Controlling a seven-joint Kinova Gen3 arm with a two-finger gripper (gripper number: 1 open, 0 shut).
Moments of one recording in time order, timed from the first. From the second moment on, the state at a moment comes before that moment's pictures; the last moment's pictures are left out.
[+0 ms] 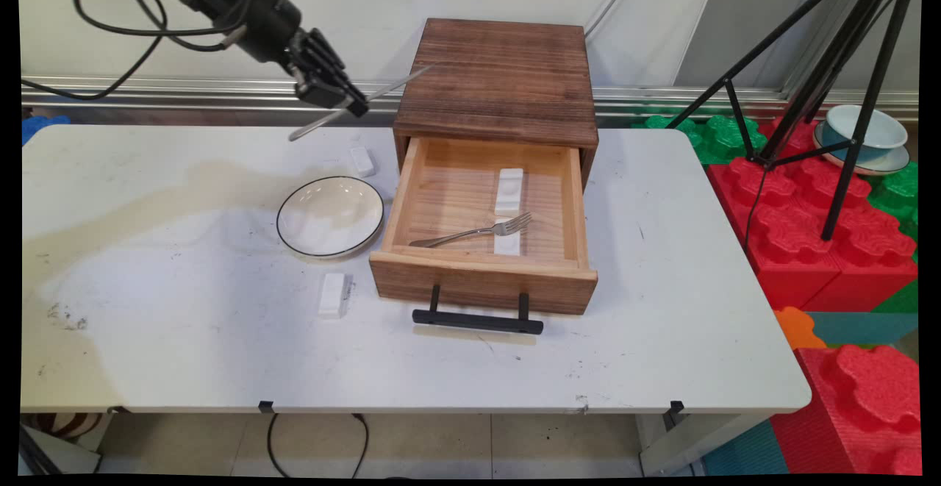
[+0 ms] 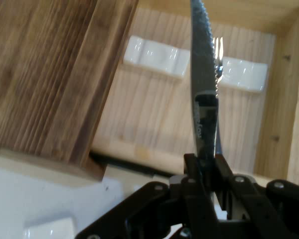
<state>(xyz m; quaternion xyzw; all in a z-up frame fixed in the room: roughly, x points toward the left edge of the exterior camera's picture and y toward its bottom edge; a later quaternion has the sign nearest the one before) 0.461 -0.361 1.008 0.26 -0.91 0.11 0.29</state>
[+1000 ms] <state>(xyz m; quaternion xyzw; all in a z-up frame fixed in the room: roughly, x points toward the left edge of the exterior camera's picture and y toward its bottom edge) 0.350 -0.411 0.982 0.23 -0.91 0.11 0.33</state>
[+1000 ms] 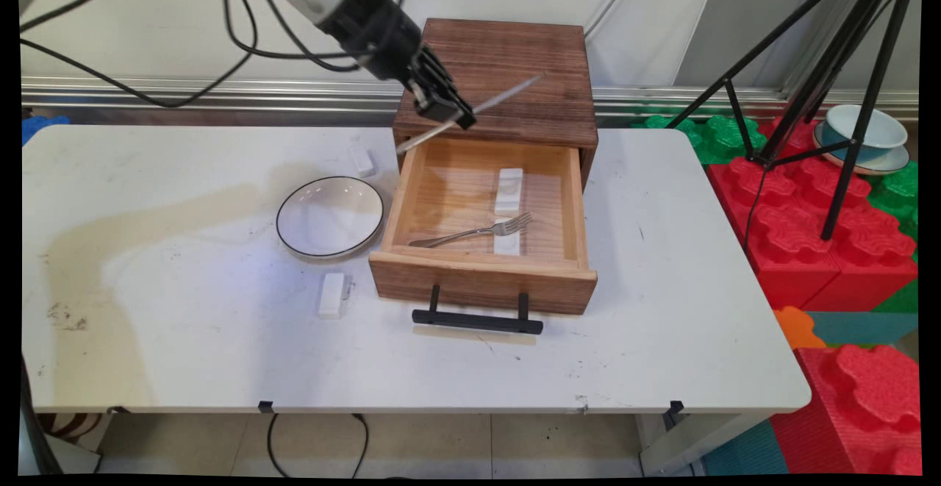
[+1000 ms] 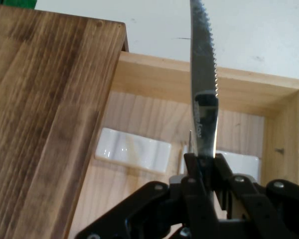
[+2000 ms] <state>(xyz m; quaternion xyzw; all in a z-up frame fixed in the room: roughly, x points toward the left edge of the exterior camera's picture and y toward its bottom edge) 0.288 -0.470 0.902 0.23 -0.92 0.11 0.29</state>
